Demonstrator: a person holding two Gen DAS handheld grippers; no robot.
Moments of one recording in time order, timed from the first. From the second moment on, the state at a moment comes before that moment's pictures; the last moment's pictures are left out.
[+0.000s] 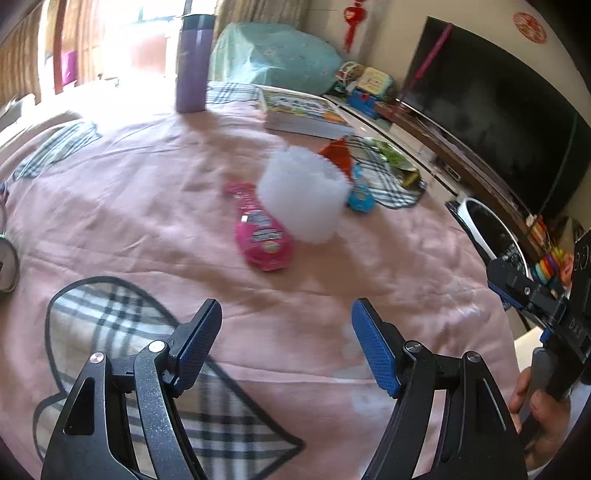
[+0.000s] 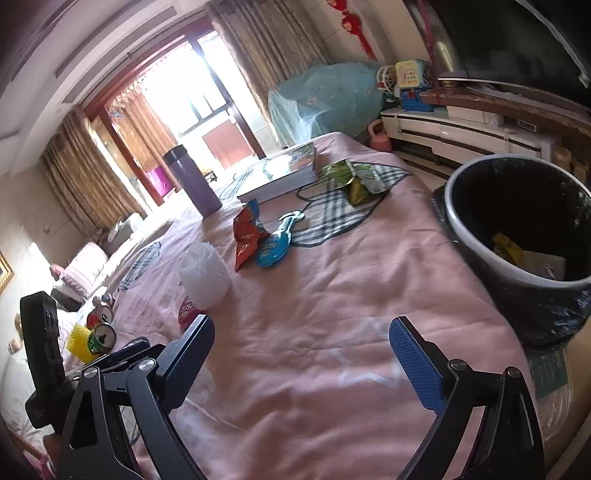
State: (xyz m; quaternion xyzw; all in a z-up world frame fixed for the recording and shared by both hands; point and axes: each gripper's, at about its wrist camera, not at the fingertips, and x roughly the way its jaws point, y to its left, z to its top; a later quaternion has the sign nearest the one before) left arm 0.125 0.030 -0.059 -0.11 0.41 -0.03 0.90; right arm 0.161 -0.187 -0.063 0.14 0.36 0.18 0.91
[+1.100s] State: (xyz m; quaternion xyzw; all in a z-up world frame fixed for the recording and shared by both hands) left arm 0.180 0.087 -0.078 -0.09 0.44 -0.02 0.89; right arm 0.229 -0.080 -0.064 0.11 0.39 0.29 0.87
